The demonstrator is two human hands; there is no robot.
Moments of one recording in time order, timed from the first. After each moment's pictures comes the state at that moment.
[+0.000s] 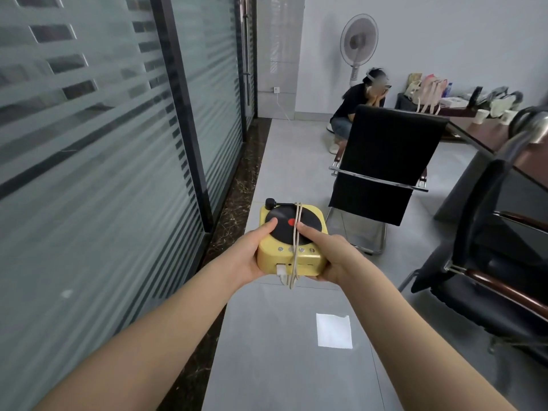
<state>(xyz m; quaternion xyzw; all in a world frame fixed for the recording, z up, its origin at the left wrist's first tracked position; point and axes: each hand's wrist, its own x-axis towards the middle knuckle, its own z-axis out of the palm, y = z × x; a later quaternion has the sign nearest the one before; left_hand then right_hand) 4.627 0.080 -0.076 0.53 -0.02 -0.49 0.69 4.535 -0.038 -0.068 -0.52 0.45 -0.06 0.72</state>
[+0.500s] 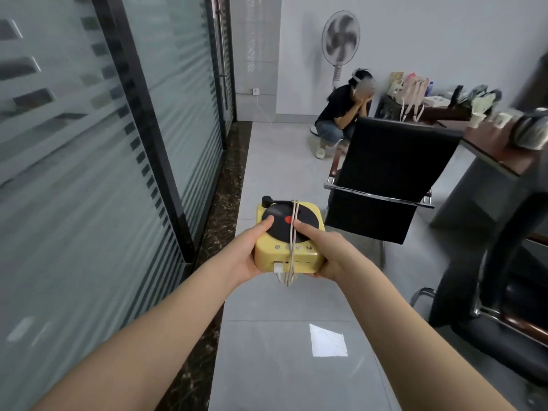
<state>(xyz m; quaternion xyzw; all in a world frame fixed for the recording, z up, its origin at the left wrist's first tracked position) 4.833 -0.057 -0.084 0.53 -0.05 -0.52 0.67 4.733 -0.169 -0.075 -0.51 0.47 -0.09 0.72</state>
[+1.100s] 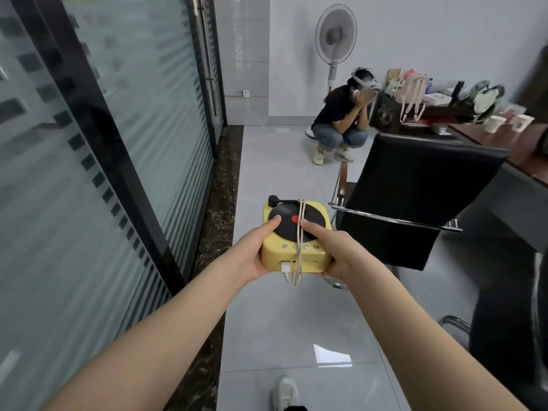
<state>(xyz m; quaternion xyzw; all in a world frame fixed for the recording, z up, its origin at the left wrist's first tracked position) 5.017 -0.212 -0.089 0.53 -0.05 -0.54 0.65 4.910 -0.319 -0.081 -0.50 0.48 -0.11 0.71</state>
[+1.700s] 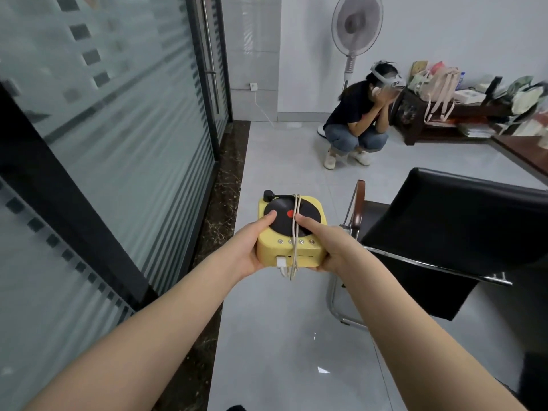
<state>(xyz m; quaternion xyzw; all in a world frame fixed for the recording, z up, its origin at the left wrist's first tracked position) 5.179 -0.405 -0.093 0.54 -0.03 -0.53 0.66 5.081 -0.520 -0.090 -0.51 0.47 -0.08 0.72</state>
